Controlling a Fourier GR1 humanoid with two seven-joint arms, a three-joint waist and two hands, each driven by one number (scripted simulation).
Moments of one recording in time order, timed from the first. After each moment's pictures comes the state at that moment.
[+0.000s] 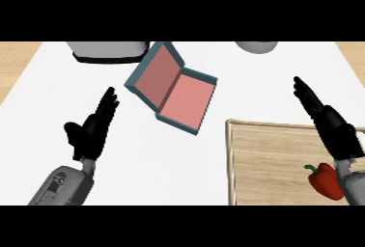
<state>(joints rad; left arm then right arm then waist) -0.24 0.30 -0.29 -1.28 0.31 0.27 -0.09 -0.19 -0.53 0.20 -1.53 -0.11 -0.07 0.06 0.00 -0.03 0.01</state>
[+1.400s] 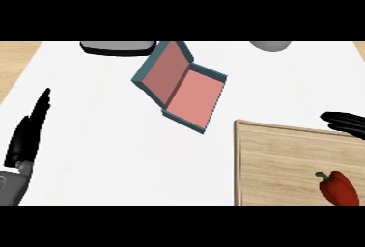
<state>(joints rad) -0.19 0.60 -0.21 -1.22 0.13 0.35 -0.01 -0.21 -1.05 0.30 -1.35 0.14 0.39 -0.90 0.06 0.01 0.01</state>
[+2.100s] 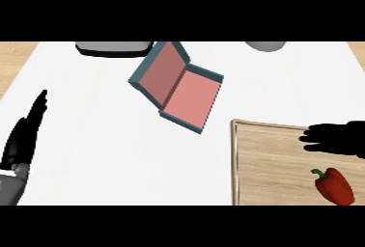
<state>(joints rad) -0.16 0.60 -0.18 -1.25 0.10 0.34 0.03 -0.39 -1.07 0.58 -1.23 0.57 0.25 -0.99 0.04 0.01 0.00</state>
